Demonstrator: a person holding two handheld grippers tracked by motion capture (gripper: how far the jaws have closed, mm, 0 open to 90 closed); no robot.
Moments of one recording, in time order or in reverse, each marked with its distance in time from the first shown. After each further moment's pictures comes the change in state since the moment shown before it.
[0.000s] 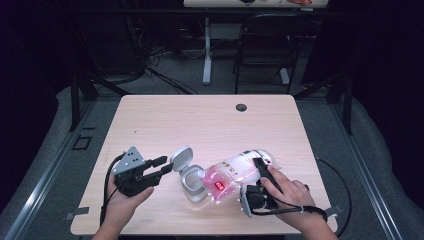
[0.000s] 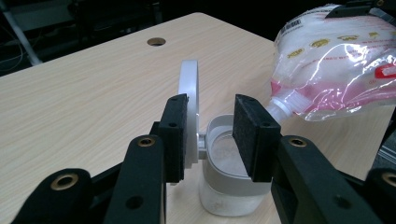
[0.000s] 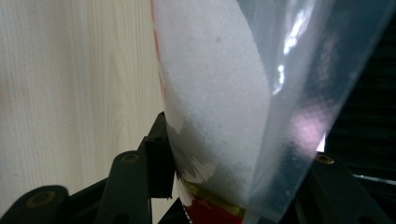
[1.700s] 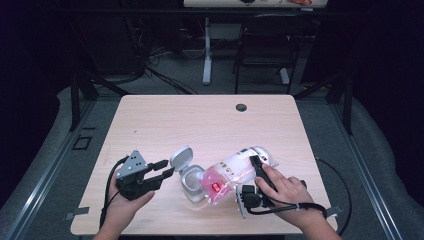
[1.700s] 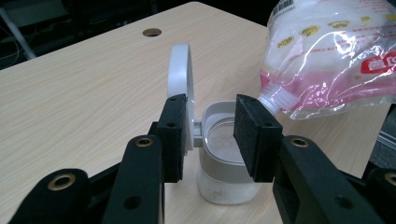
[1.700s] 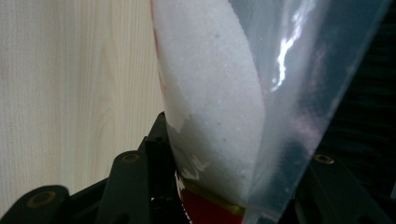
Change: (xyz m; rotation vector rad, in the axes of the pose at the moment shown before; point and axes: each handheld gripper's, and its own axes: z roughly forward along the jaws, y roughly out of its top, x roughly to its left) left arm -0.008 -0.006 0.004 0.043 -0.015 0.031; right arm -0.003 0.008 0.002 0.022 -0.022 -0.122
